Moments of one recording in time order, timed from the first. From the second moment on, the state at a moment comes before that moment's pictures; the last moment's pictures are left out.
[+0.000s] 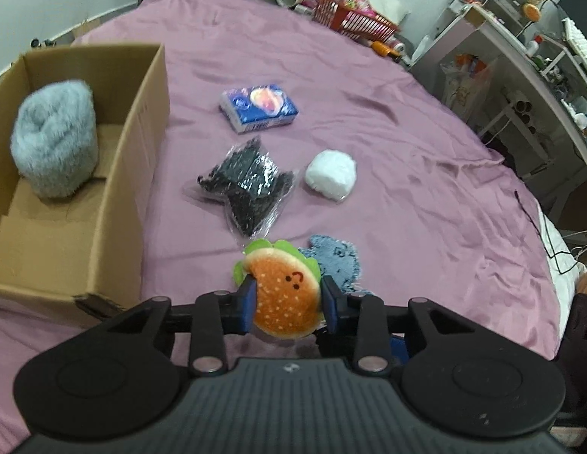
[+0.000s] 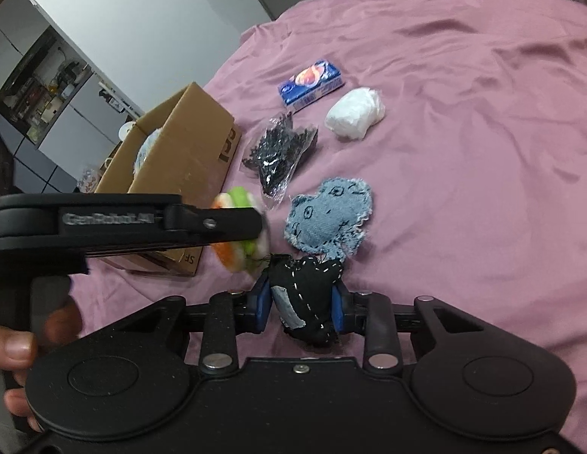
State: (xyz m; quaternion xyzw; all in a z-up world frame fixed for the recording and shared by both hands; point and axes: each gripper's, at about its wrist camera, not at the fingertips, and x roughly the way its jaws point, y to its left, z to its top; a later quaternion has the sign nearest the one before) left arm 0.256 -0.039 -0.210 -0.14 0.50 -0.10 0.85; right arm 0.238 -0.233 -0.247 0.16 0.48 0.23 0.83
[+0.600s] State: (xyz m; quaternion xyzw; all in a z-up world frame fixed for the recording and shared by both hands) left arm 0.215 -0.012 -0.130 -0.12 0.44 -0.10 0.88; right arm 0.214 -0.234 -0.175 0.16 0.42 0.23 0.86
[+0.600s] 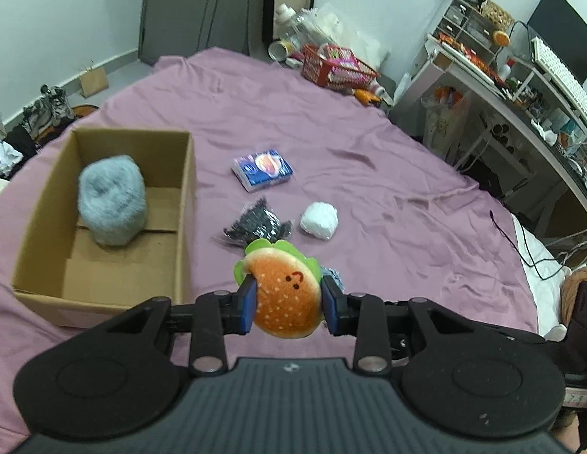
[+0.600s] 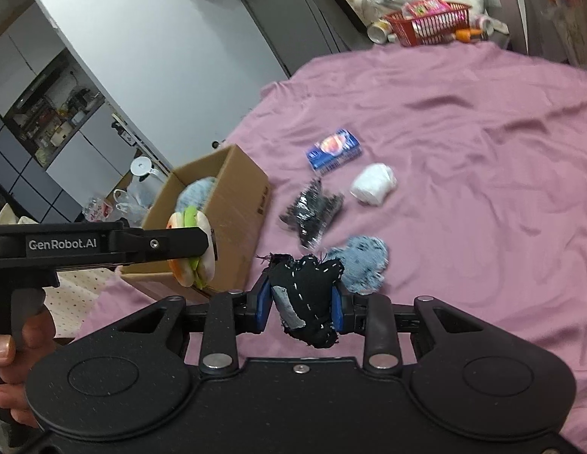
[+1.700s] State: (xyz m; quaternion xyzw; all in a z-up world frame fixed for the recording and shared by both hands) left arm 0.209 0.098 -0.111 -0.20 0.37 -0.02 0.91; right arm 0.241 -0.164 -0.125 0.14 0.38 0.24 0.88
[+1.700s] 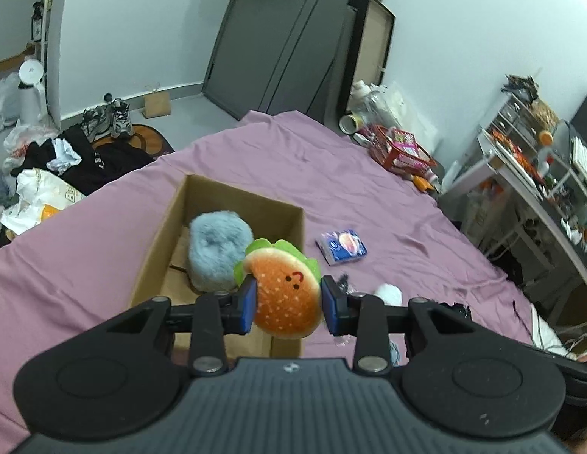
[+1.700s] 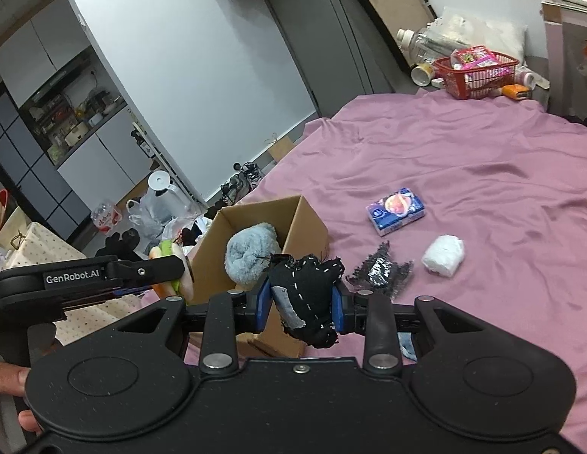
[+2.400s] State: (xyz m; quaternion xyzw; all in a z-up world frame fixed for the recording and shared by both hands) left arm 0.255 0.149 -0.155 -0.20 0.40 0.01 0.89; right arm 0.309 -0.096 -0.144 0.12 0.40 0.28 0.86
